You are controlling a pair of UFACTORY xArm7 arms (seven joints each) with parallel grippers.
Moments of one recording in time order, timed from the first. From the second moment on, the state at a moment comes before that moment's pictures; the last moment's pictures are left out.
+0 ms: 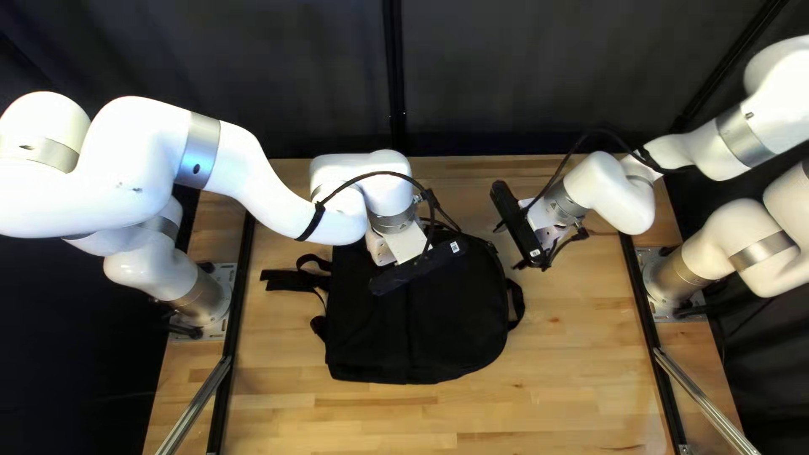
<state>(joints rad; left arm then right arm) -0.04 -0.01 0.10 0.92 -0.14 0.90 1.27 0.62 -0.23 -0.83 0.34 0.32 0.08 -1.00</state>
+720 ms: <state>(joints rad) -0.04 -0.02 0.10 0.90 -0.12 0.88 1.23 0.73 -0.18 -0.88 0.38 0.41 0.09 -1.05</state>
